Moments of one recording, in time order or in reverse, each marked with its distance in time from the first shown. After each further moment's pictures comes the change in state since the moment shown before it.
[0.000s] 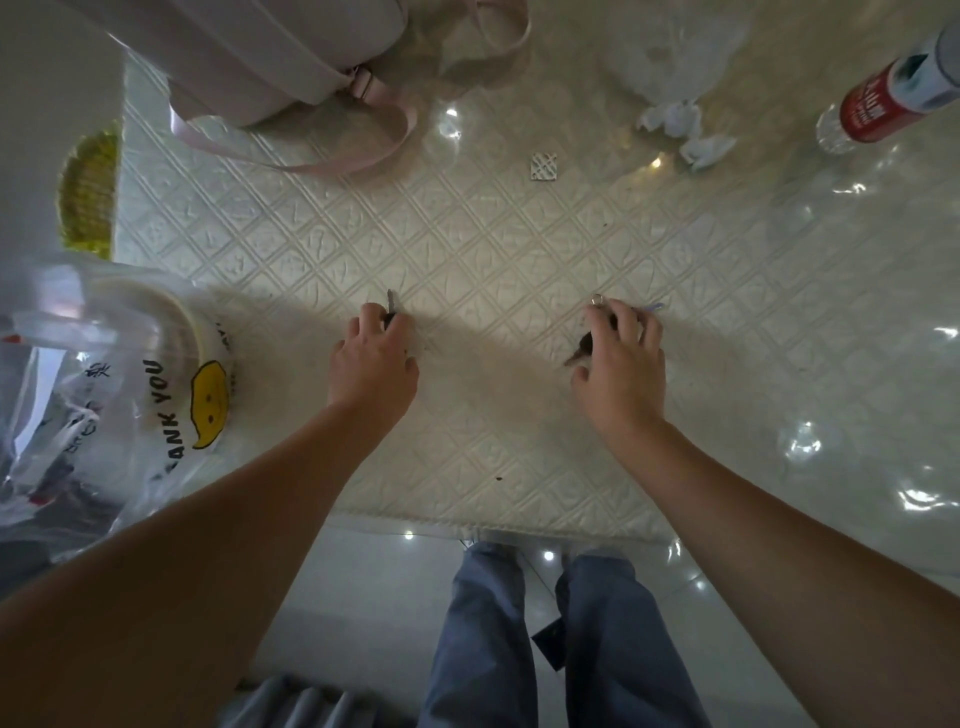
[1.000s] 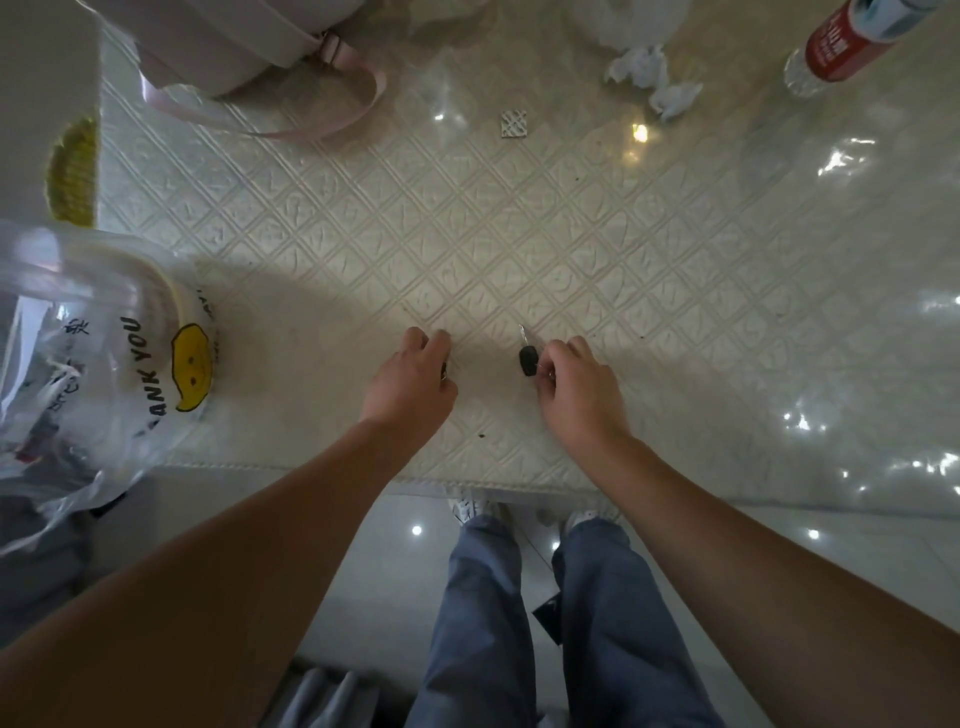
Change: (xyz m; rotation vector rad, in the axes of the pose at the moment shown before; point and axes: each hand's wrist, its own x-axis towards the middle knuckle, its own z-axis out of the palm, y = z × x) left_hand -0.061 0.048 0.032 -0.176 -0.103 0.093; right_hand -0.067 0.007 0.020 0.257 -0.087 -0.098
